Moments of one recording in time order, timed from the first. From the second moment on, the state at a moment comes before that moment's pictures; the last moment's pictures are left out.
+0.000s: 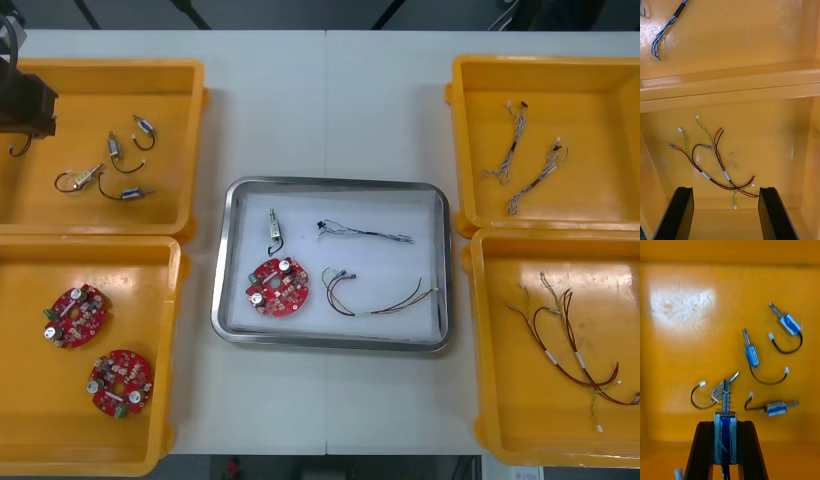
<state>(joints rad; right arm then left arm) -0.26 -1.02 -0.25 -1.94 -1.10 1.82 1.15 -0.82 0.96 -0.14 -1.33 0.89 1.52 -1.37</state>
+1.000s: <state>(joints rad) -0.26 -1.02 -0.25 -1.94 -1.10 1.82 1.15 -0.86 0.87 -0.14 -1.56 0.92 1.77 -0.81</state>
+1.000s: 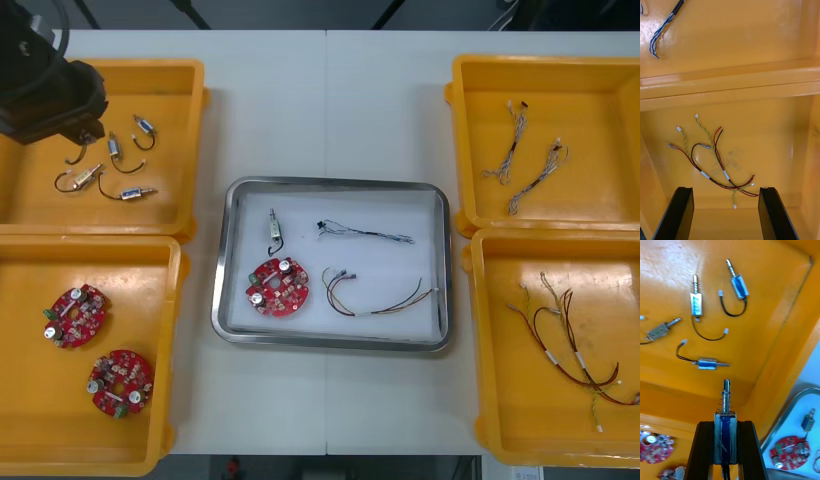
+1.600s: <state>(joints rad) -0.26 -1.02 -0.25 -1.94 -1.10 1.82 1.15 -0.86 0.57 -0.23 -1.75 0.73 1.84 -0.38</state>
